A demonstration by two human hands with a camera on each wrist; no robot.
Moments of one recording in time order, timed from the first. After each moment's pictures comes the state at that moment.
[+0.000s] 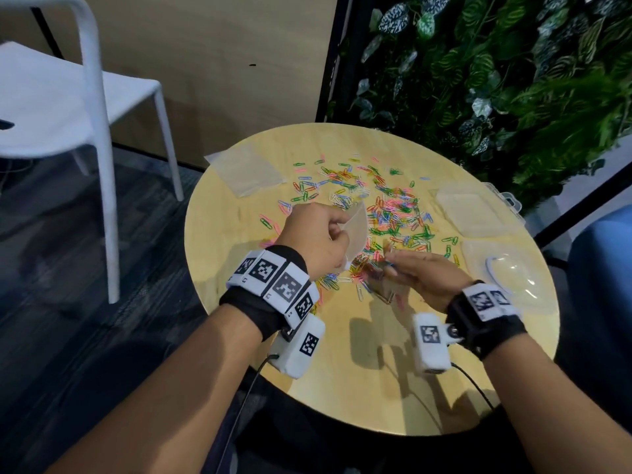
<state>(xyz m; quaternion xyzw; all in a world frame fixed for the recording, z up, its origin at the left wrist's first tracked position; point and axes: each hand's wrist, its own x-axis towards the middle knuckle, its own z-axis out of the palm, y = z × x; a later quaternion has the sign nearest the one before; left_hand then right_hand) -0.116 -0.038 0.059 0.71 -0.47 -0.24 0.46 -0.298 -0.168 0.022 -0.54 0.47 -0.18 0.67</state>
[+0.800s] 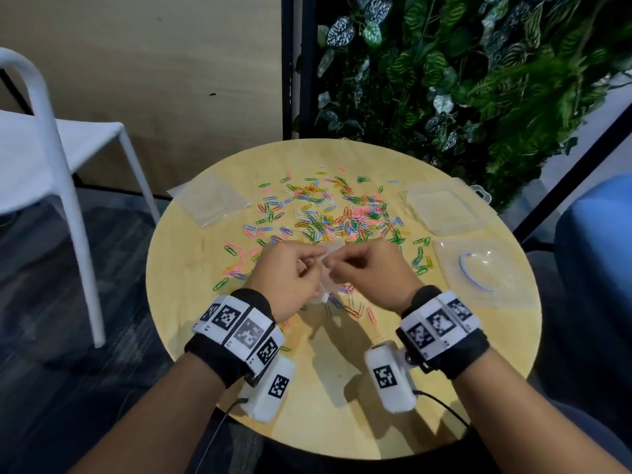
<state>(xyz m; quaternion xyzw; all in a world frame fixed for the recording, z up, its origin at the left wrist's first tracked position) -0.145 -0.050 0.046 0.70 -0.50 -0.24 0.44 -0.285 -0.142 0.063 -0.82 0.36 -0.20 0.40</state>
